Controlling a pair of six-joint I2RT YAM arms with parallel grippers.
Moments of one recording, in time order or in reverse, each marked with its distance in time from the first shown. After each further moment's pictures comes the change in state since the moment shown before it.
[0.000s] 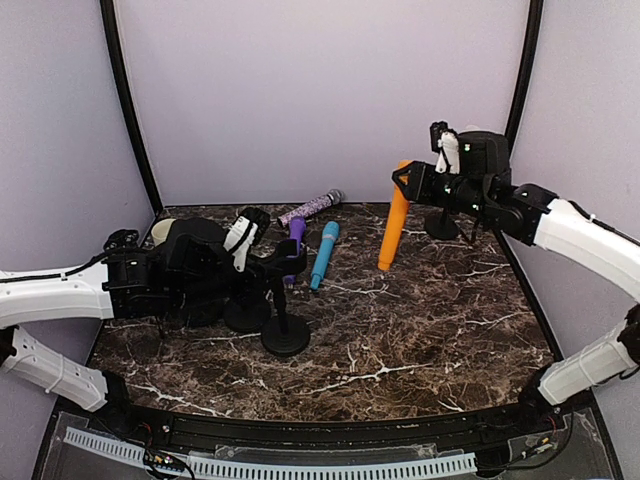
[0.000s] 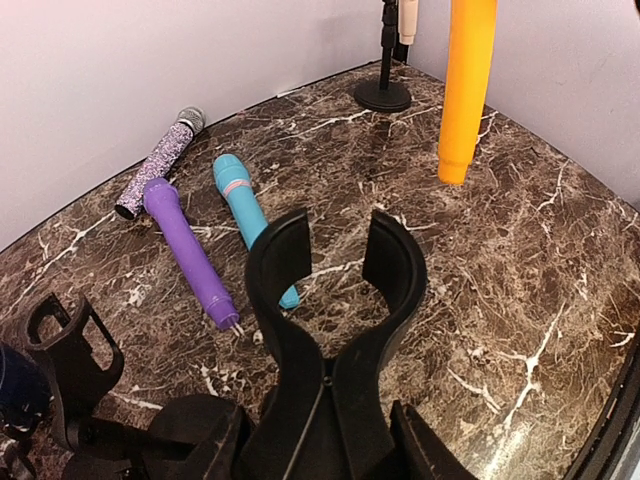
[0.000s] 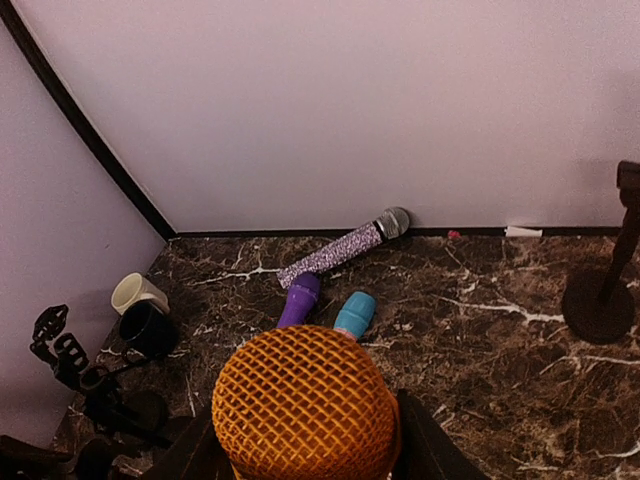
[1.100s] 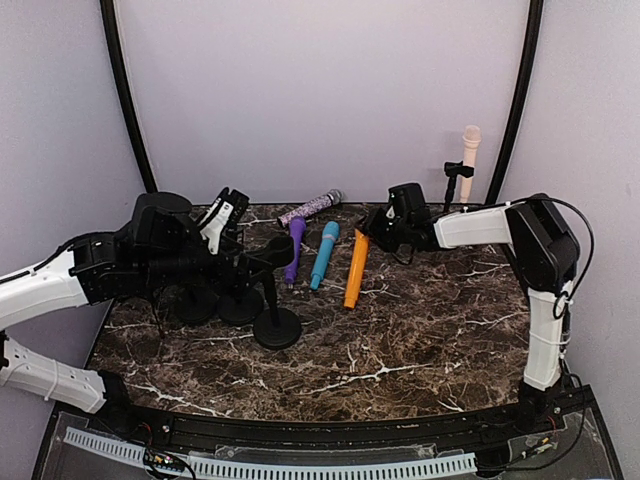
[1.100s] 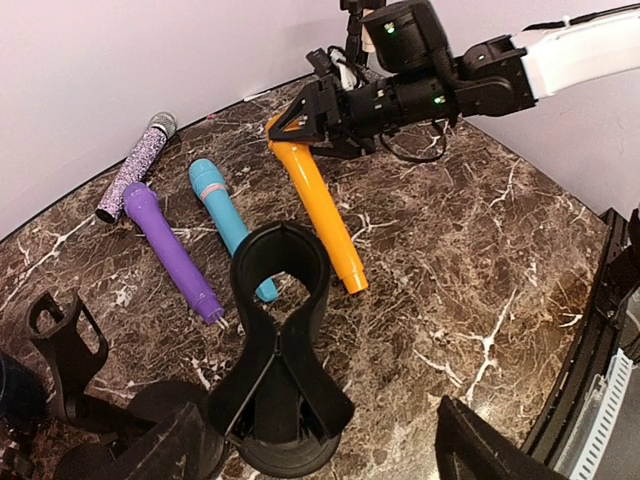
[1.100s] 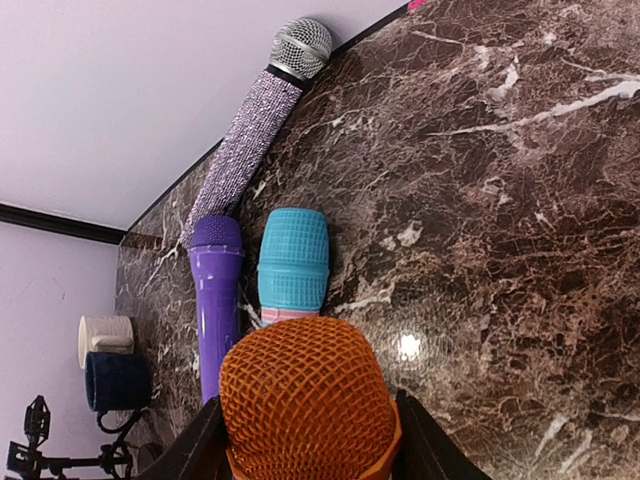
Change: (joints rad) left arm 0.113 -0.114 0.068 -0.163 0.235 0.021; right arm -0.146 0.732 0.100 0.338 -0.263 0.514
